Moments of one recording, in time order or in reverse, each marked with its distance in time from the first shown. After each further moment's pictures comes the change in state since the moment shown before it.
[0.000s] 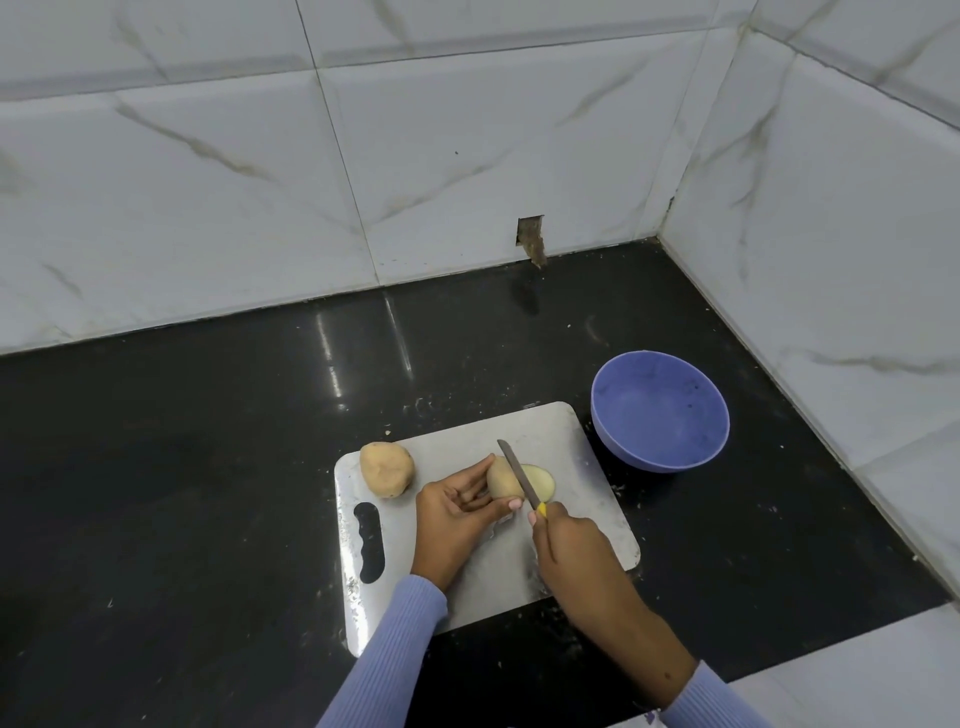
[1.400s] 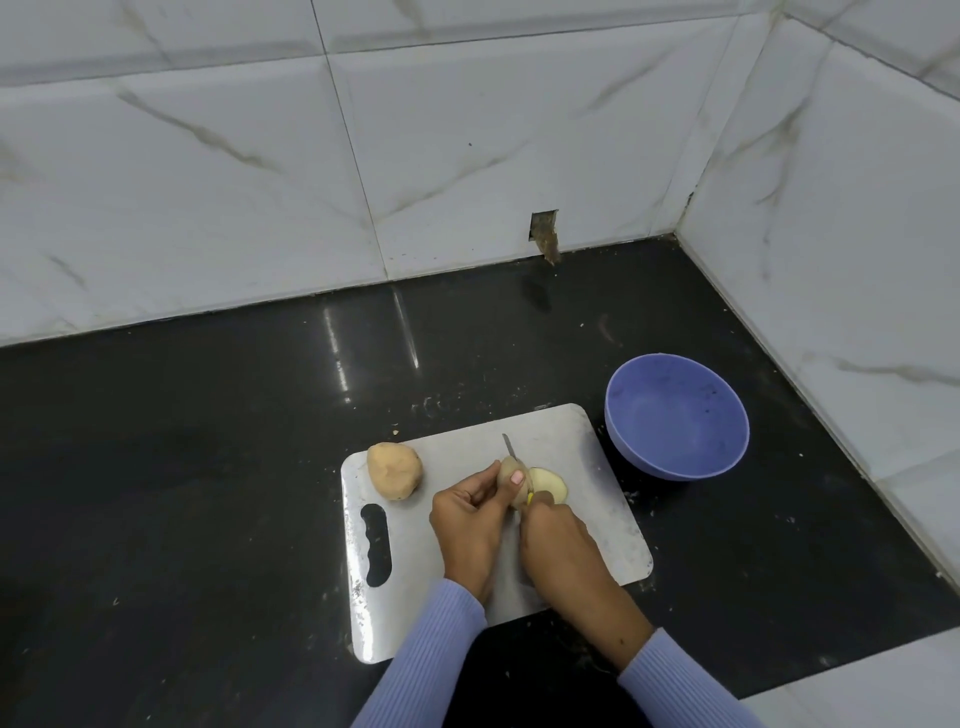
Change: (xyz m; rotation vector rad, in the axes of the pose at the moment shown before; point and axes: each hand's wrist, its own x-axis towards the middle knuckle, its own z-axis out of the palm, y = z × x) left_hand -0.005 0.010 0.025 -0.175 0.248 -0.116; right_hand 0.017 -0.034 -0.009 0.124 -0.129 0.169
